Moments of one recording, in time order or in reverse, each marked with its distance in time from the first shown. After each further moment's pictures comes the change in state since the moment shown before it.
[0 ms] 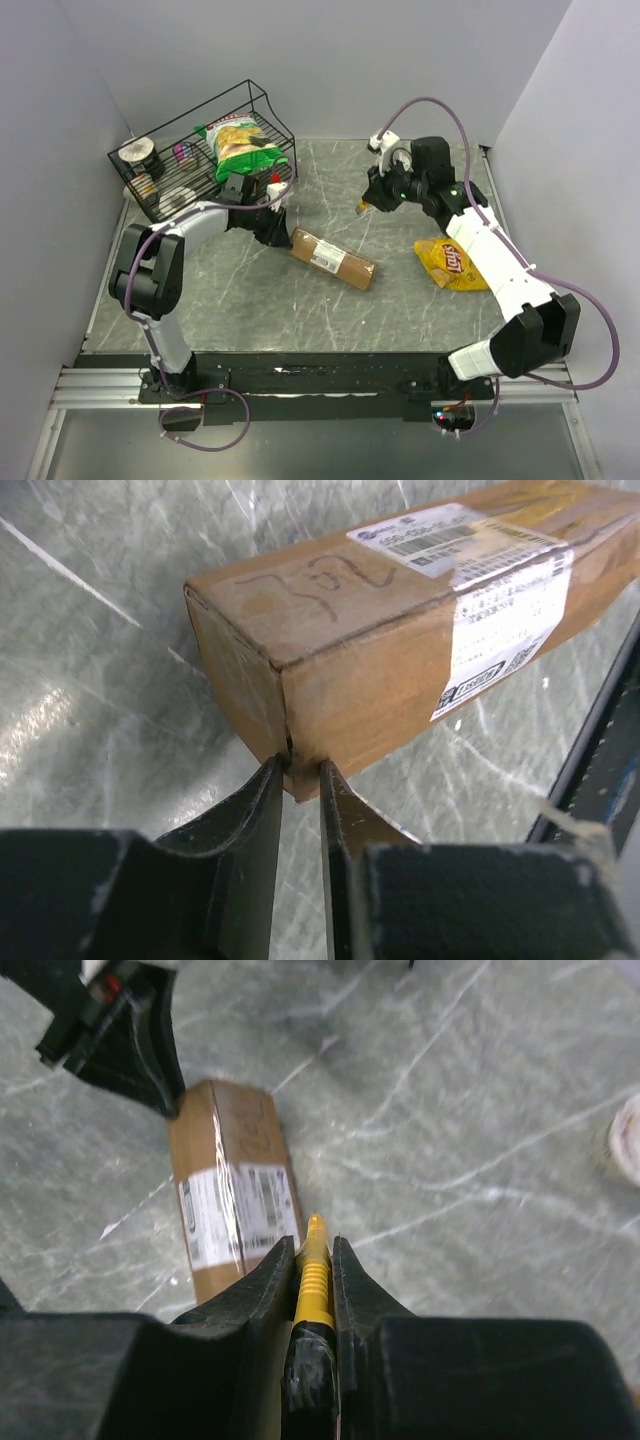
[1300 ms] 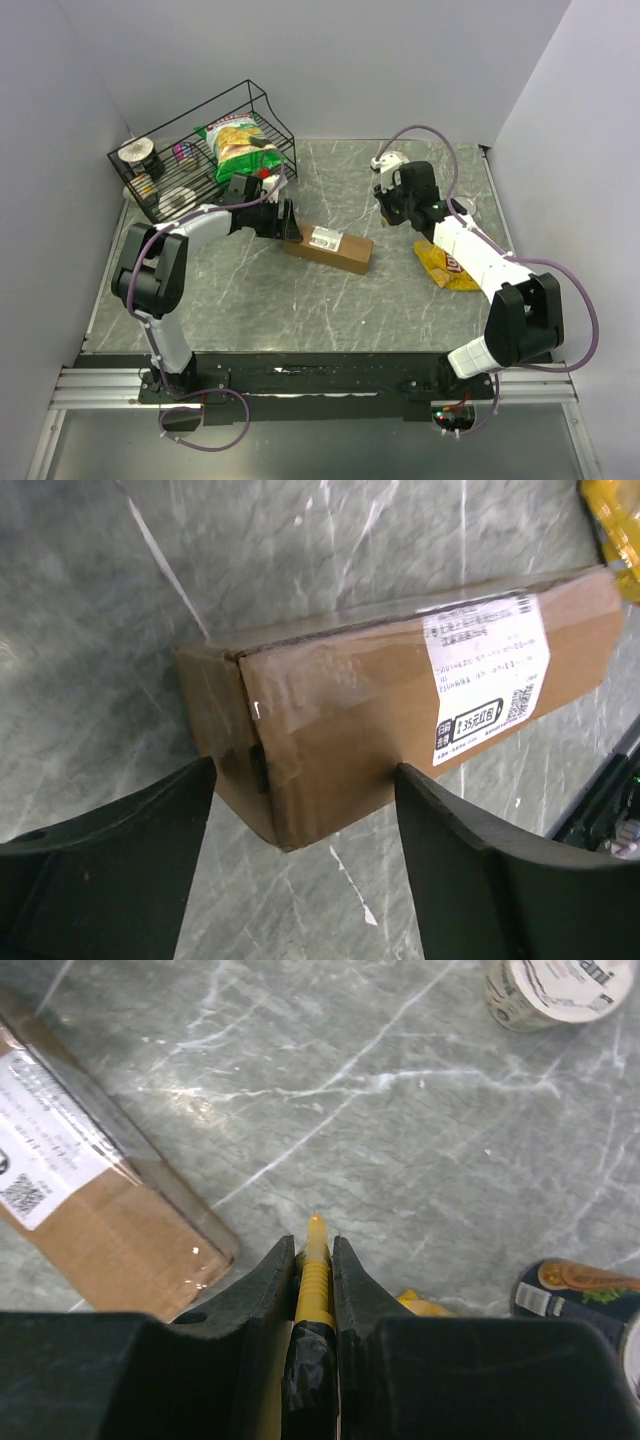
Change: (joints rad) left arm -0.019 0.008 -0.014 0.159 -0.186 -0.412; right arm -0.018 0.067 -0.228 0.200 0.351 0.008
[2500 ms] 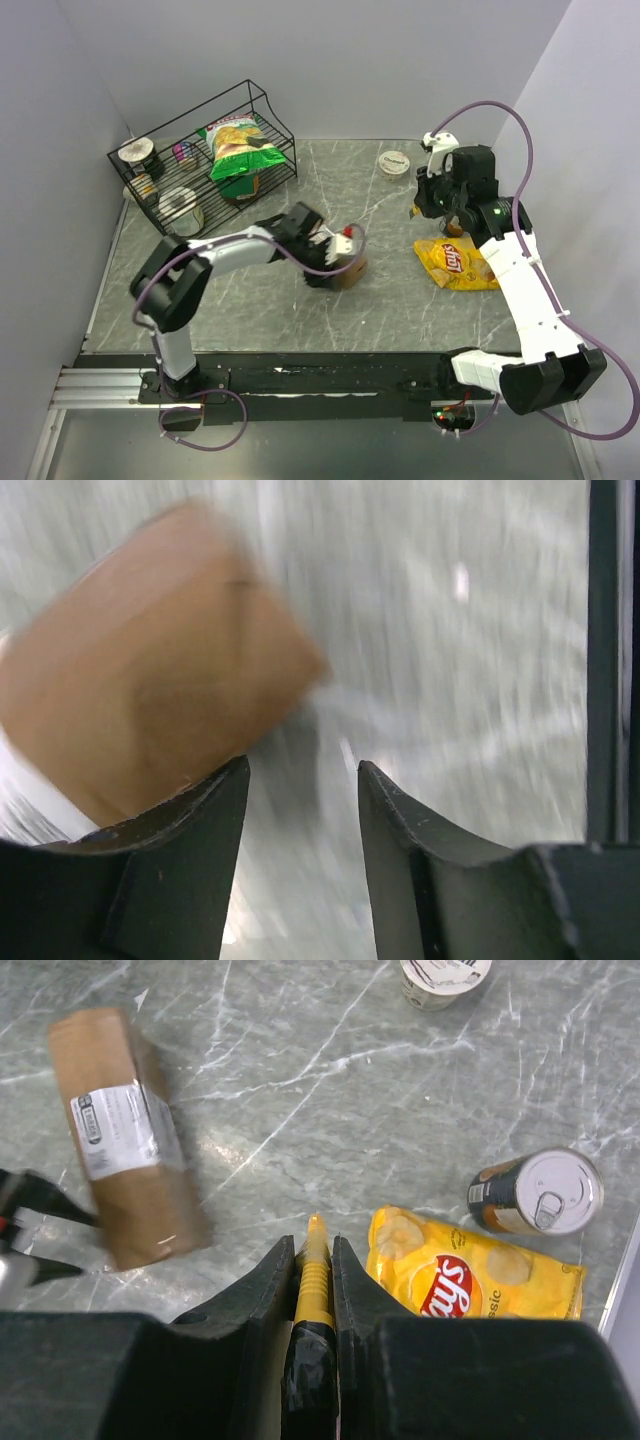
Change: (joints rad) left arm -0.366 -0.048 -0.077 -0.120 0.116 0.872; right arm -0.113 -0.254 0.238 -0.414 -0.032 0.132
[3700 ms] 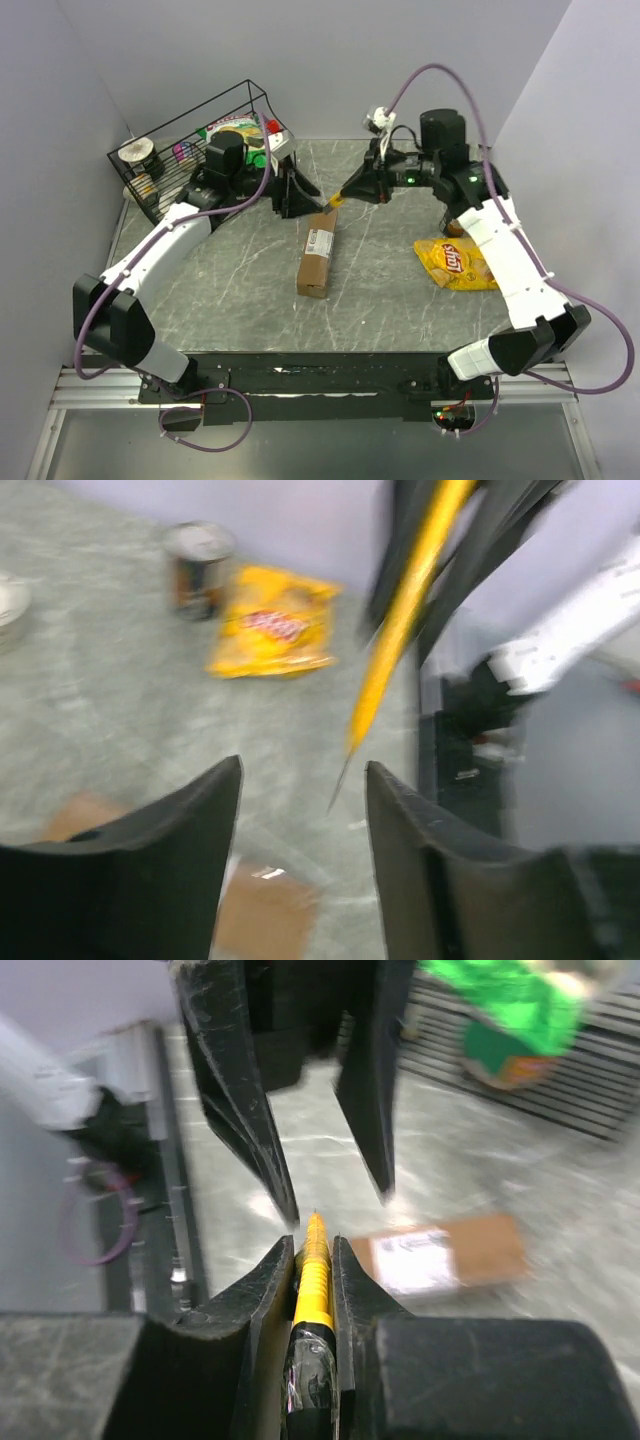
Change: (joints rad) left arm 0.264 -0.263 0.236 0.299 0.386 -0.768; right arm 0.183 0.214 0.266 0.089 -0.797 -0.068
